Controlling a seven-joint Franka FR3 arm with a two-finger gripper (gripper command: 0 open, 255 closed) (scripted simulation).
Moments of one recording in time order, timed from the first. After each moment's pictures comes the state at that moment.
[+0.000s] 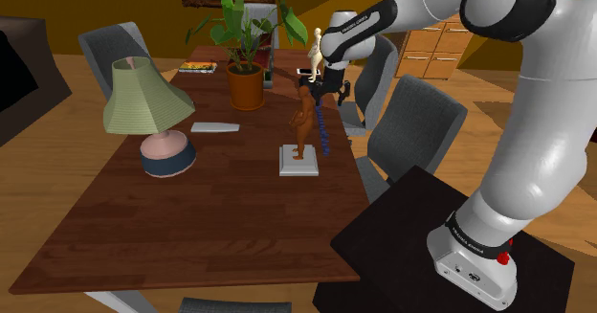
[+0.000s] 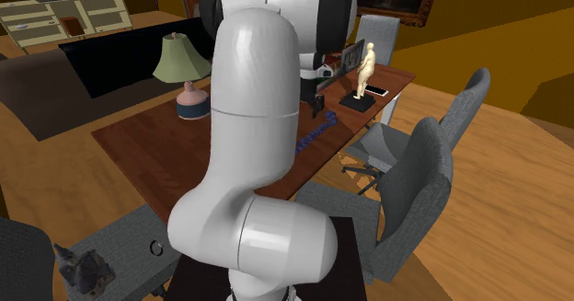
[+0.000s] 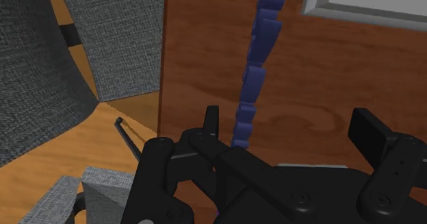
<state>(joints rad) -0.16 0.37 0.00 -1.88 0.06 2.21 0.33</state>
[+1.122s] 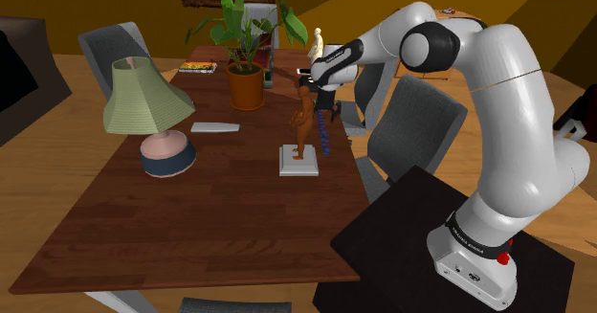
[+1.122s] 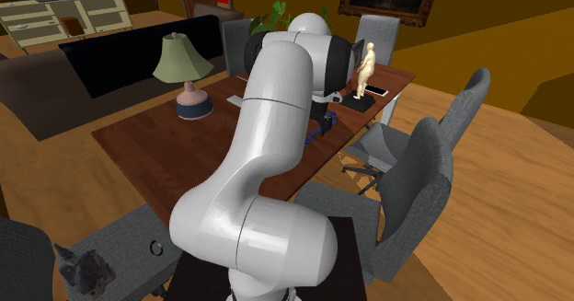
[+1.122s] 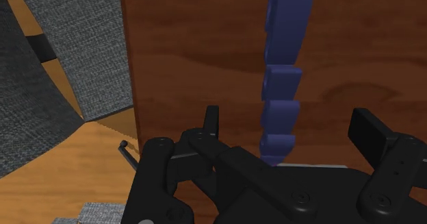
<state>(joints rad) -0.21 0.81 -0.02 -1.51 0.12 2.23 0.38</state>
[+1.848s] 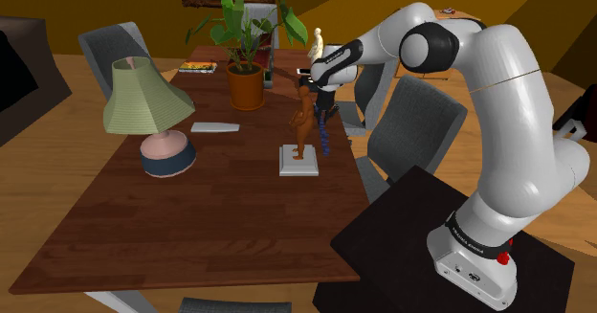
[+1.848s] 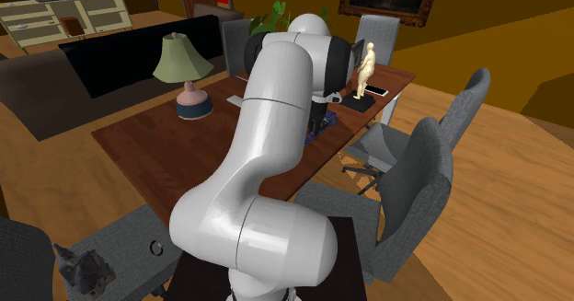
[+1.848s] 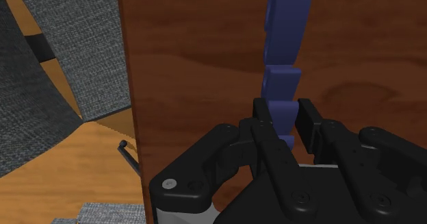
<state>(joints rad) -0.21 0.81 -0.02 -1.51 0.12 2.23 0.38</state>
